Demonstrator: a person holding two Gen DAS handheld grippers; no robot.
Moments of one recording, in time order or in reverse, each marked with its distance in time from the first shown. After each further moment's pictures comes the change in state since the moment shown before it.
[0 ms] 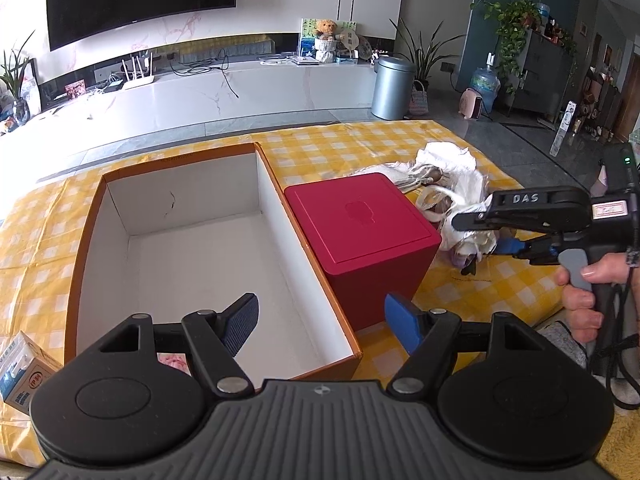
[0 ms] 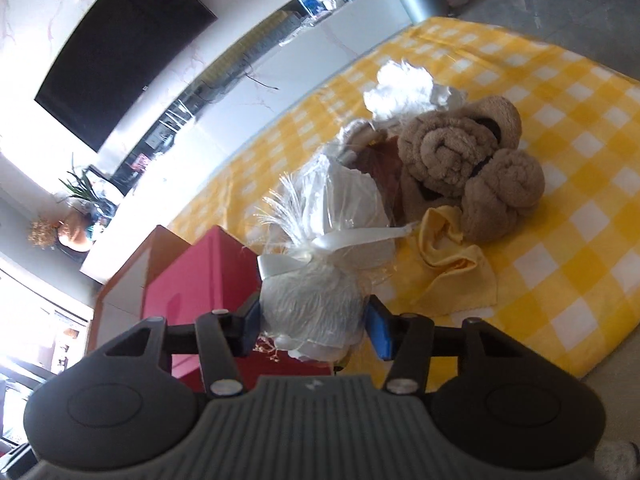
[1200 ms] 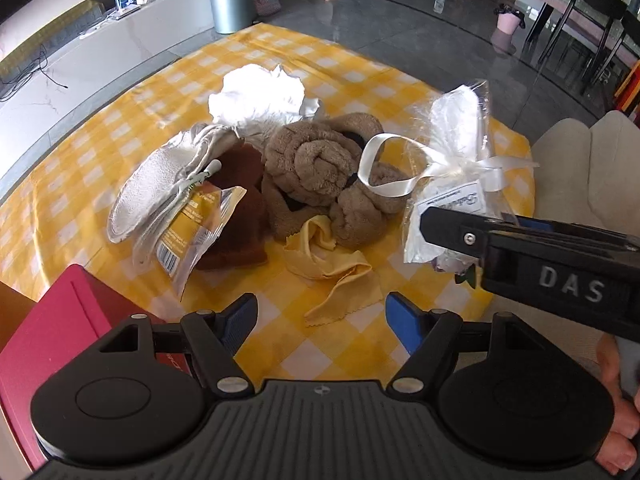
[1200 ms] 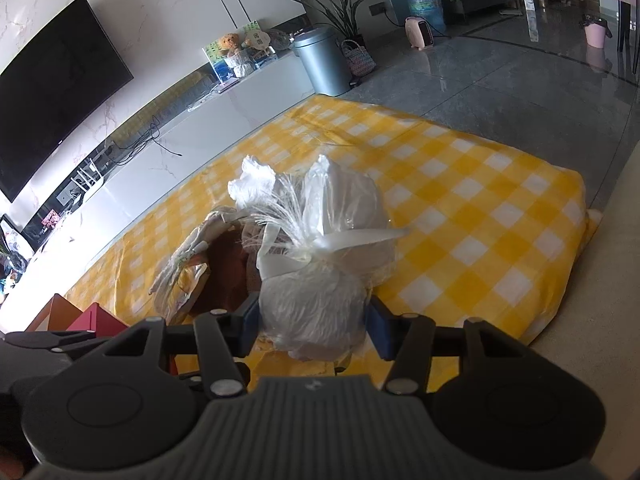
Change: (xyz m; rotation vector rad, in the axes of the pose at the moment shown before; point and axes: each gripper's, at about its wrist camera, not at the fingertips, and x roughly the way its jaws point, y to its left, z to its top) left arm 0.179 -0.176 0.069 0.397 0.320 -0.231; right arm -0.036 -0.046 0.024 0.016 -0.196 -0.330
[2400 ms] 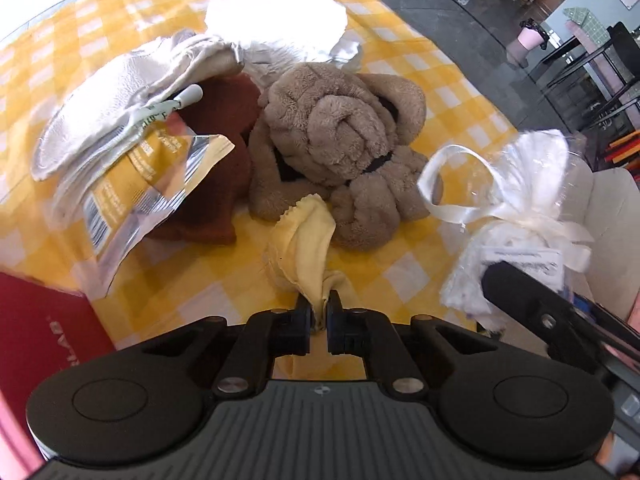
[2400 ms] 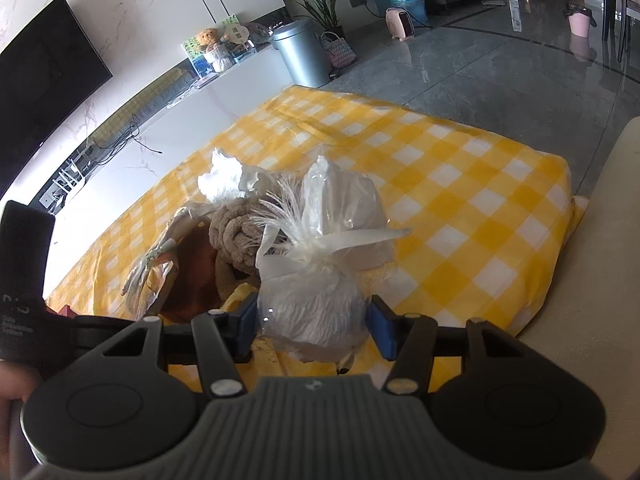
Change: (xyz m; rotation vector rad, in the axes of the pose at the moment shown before) left arm 0.060 0.035 0.014 -0.230 0.168 -0.197; right arm 0.008 -0.011 -0.004 0.022 0.021 -0.049
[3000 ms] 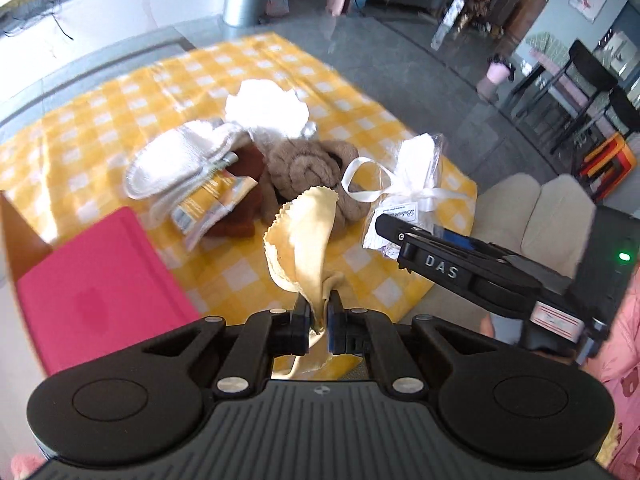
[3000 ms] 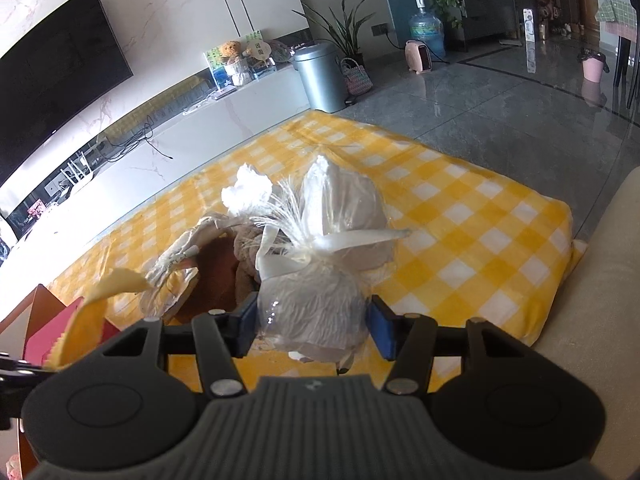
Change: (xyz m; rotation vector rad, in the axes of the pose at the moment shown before) left arm -0.139 -0.021 -0.063 0.056 -0.224 0.007; right arm -0.018 0.026 -0.003 -0.105 -0.080 -0.003
